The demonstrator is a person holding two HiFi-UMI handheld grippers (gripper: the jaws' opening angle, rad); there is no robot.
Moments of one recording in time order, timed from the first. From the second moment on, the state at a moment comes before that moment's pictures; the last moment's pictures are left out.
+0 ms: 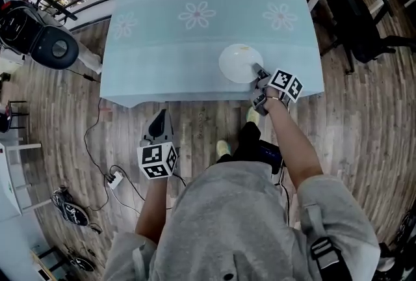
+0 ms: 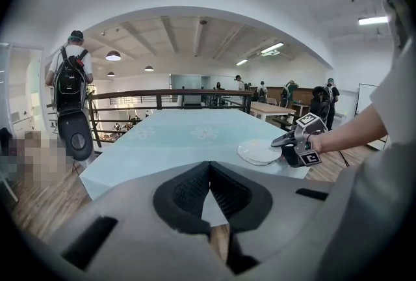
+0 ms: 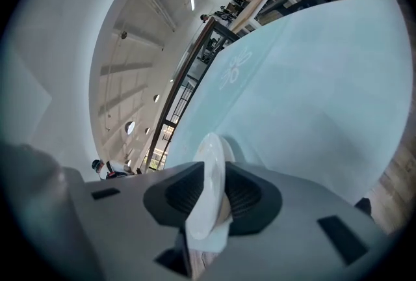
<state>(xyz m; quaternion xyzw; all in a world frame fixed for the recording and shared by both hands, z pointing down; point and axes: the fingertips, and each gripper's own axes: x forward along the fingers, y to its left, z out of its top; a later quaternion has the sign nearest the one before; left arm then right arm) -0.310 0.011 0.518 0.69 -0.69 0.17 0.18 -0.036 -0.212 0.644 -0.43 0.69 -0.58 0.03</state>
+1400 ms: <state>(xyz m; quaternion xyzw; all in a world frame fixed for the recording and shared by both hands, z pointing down) -0.315 0.023 0.509 0.71 -0.66 0.20 0.14 -0.052 -0.186 0.653 -0.42 0.80 -0.37 -0.19</state>
